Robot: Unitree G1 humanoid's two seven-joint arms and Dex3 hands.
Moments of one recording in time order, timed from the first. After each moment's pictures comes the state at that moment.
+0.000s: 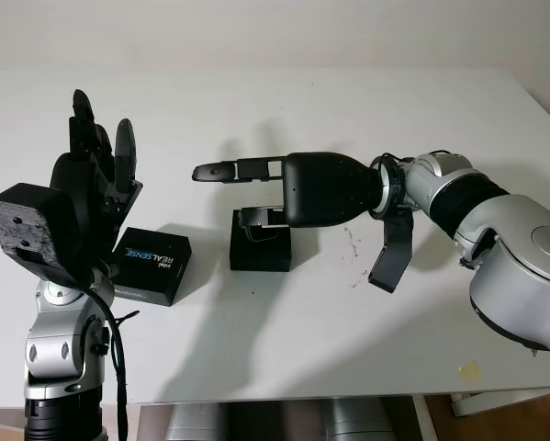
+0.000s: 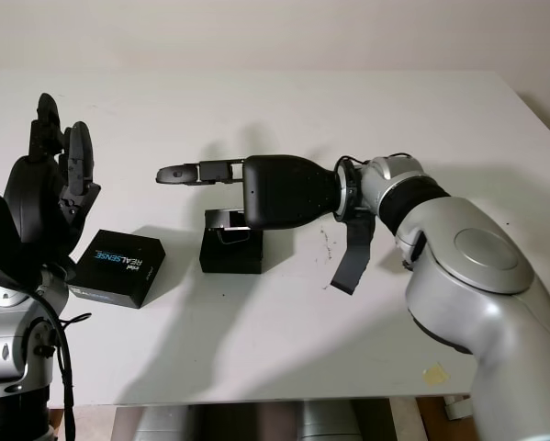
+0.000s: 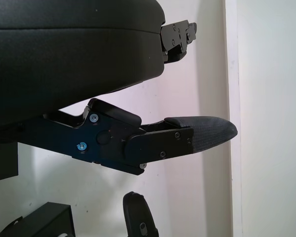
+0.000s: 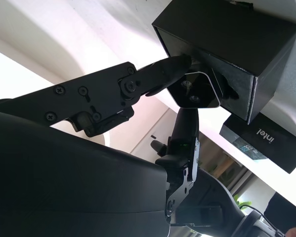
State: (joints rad) left arm -0.27 0.20 0.25 -0.26 -0.13 0.33 0.04; right arm -1.34 -0.44 1.26 1.22 -1.56 -0.60 -1.46
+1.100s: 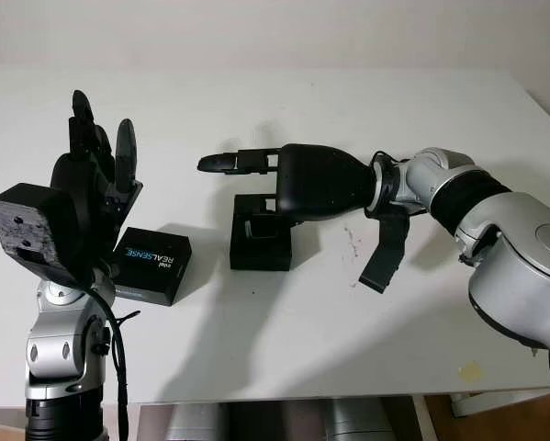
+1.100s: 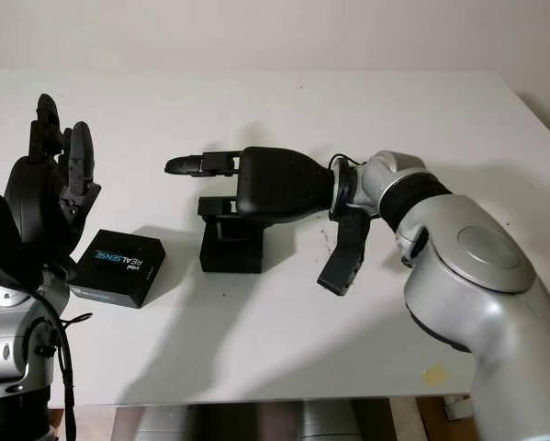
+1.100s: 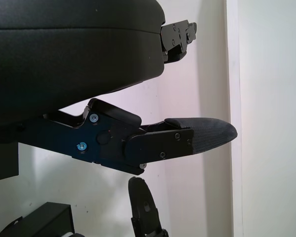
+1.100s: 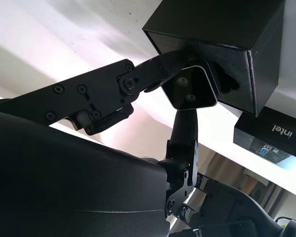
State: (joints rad) left arm -0.27 0.20 0.25 -0.26 -0.12 0.34 0.05; right arm -1.34 -0.45 1.18 1.22 -1.39 -0.80 -1.22
